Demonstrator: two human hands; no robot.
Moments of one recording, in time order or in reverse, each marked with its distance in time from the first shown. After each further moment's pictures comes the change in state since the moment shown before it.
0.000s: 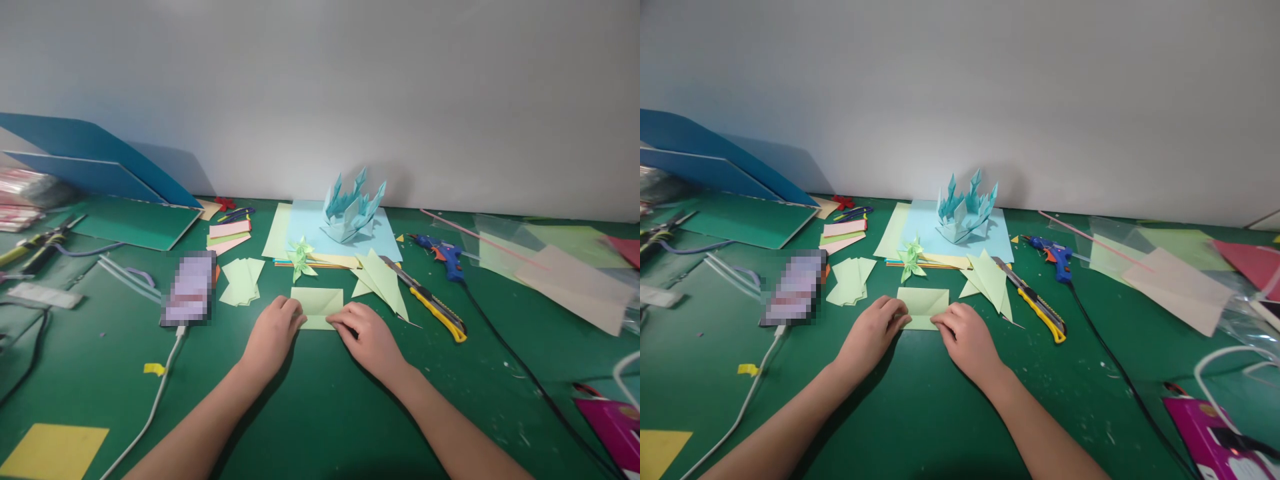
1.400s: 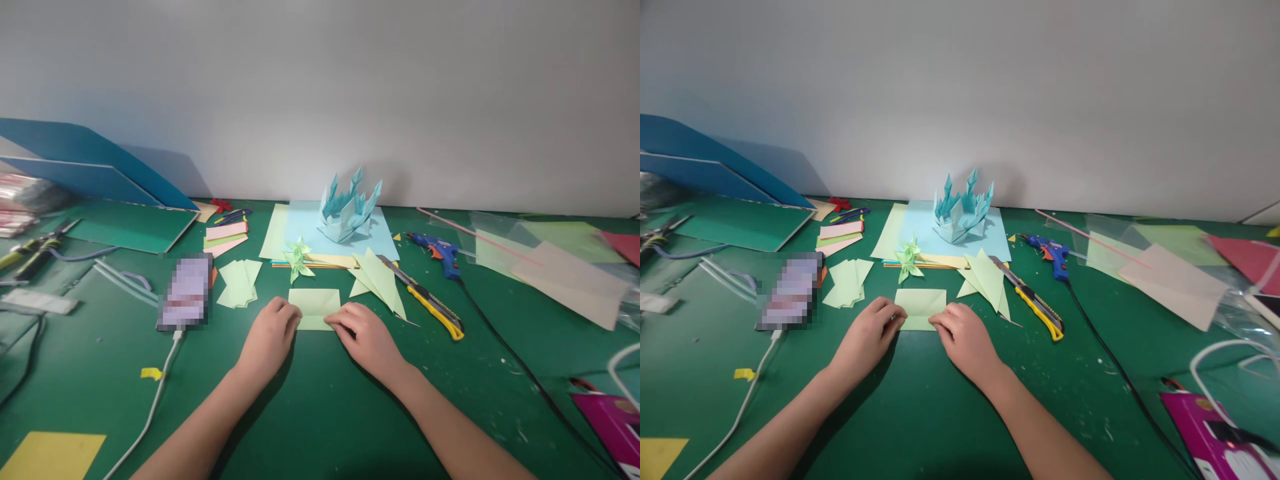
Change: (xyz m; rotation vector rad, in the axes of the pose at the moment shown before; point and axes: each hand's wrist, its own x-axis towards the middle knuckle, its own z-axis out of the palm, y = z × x) left_hand -0.003 -0.002 0.000 -0.092 0.032 0.061; right_hand 0.001 -0.002 -0.003 -0.015 -0.025 0.008
